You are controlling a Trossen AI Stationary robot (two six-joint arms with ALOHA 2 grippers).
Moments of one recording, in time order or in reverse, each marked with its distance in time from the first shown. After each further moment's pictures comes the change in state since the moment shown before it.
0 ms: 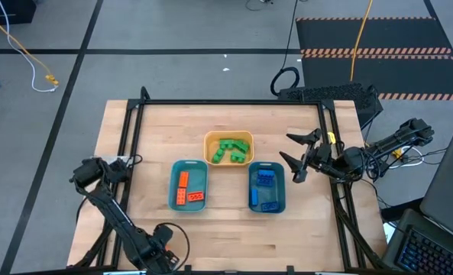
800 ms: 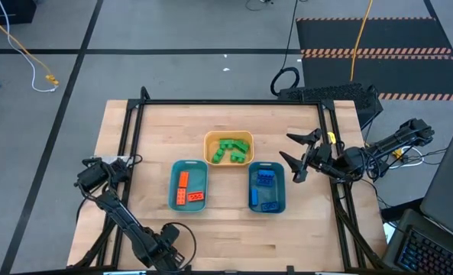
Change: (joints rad) left arm 0.028 0.072 -0.079 0.118 -0.043 0.074; right arm 0.000 0.000 0.000 0.004 0.000 0.001
